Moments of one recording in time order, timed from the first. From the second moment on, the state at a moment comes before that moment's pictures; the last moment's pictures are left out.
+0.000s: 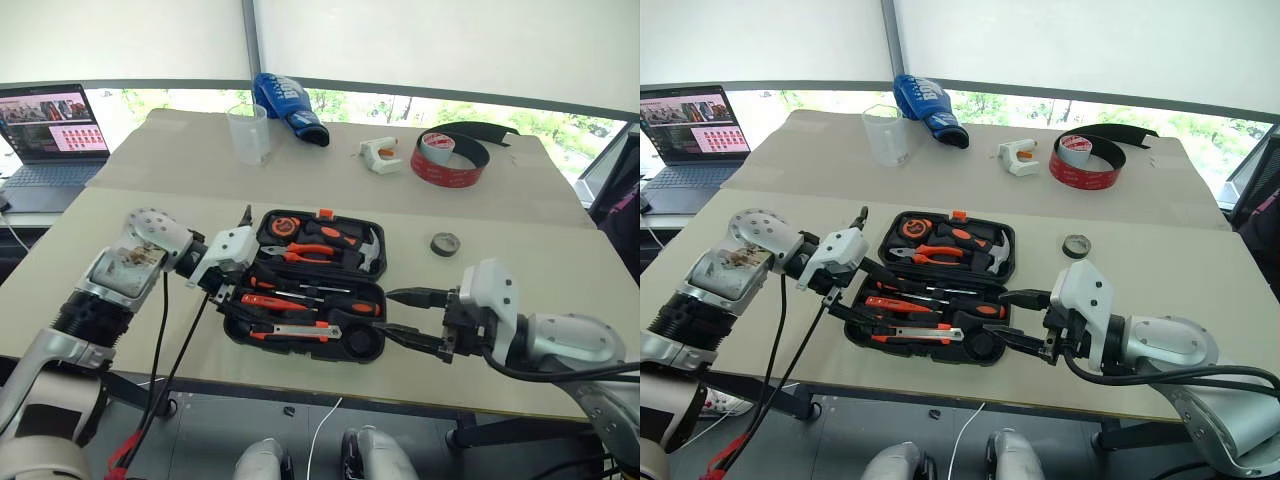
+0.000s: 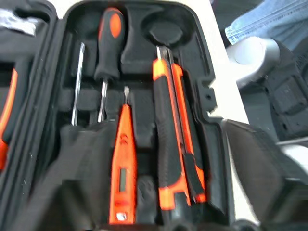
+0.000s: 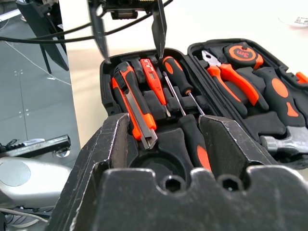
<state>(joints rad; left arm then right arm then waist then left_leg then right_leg) -0.77 0.83 -0.36 0.20 -0.28 0.19 -1.60 -0.11 -0.84 -0.12 -0.76 0.73 0.69 0.73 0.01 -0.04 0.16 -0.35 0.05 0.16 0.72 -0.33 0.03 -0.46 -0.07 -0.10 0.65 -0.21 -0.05</state>
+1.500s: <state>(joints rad) -0.79 0.73 -0.36 0.24 -0.22 0.16 -1.60 -0.09 -0.81 -0.13 -0.74 0.76 0.70 0.69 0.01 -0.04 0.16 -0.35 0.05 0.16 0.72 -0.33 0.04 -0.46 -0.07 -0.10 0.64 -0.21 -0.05</state>
